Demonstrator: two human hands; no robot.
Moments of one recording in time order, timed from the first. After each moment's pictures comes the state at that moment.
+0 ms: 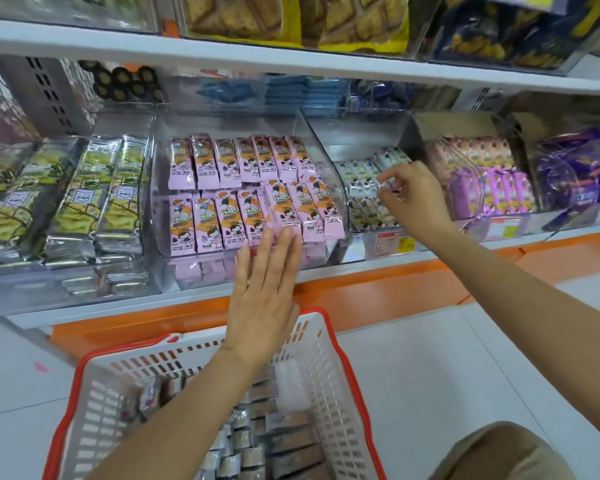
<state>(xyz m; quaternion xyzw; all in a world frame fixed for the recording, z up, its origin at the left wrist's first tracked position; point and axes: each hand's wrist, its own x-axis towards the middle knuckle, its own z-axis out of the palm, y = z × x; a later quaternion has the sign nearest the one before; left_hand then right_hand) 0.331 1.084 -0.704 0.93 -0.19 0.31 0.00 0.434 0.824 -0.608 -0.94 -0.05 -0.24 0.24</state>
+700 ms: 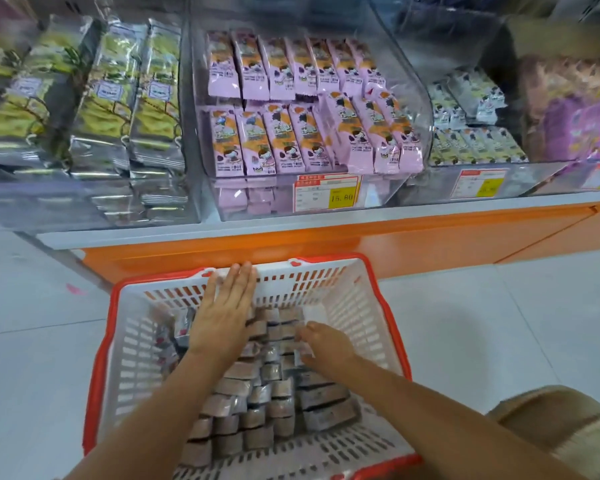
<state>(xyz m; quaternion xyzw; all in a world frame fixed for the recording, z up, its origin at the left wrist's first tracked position) 0.285 1.194 -0.843 0.98 -0.18 0.00 -0.02 0.267 0.980 -0.867 -0.94 -0.15 0.30 0.11</state>
